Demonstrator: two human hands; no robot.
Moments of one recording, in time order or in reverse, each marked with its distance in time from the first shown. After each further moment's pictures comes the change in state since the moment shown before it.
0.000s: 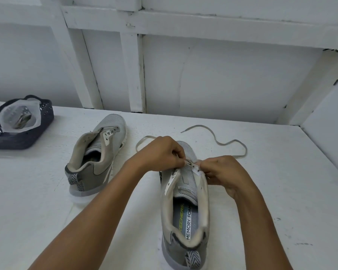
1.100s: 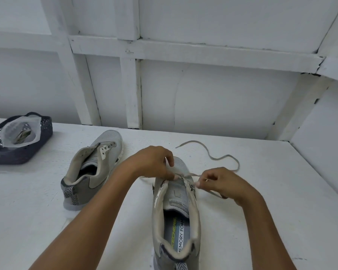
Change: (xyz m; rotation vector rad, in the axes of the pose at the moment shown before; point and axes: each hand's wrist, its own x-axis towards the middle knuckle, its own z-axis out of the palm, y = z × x) left_hand 0.004 0.001 -0.019 0.132 -0.121 -0.093; right_hand 0.006 0.002 -0.037 -0.455 -0.184 -0.184
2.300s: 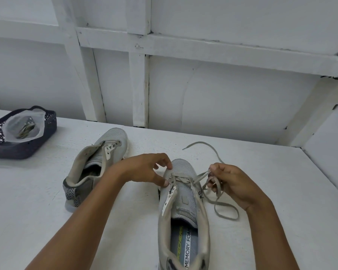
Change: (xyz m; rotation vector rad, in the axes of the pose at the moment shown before) left_hand 0.003 -0.057 0.007 -0.254 -0.113 0.023; right_hand 0.026 0.007 0.002 0.611 0.013 -0.086
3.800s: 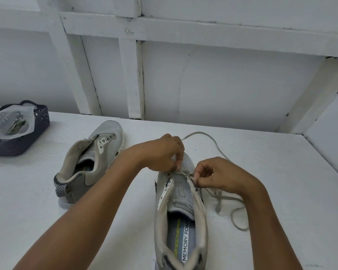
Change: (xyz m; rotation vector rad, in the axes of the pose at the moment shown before) left_hand 0.026 0.052 0.001 0.424 -0.020 0.225; right_hand -0.001 -0.022 0.018 -0.779 -0.154 0.022
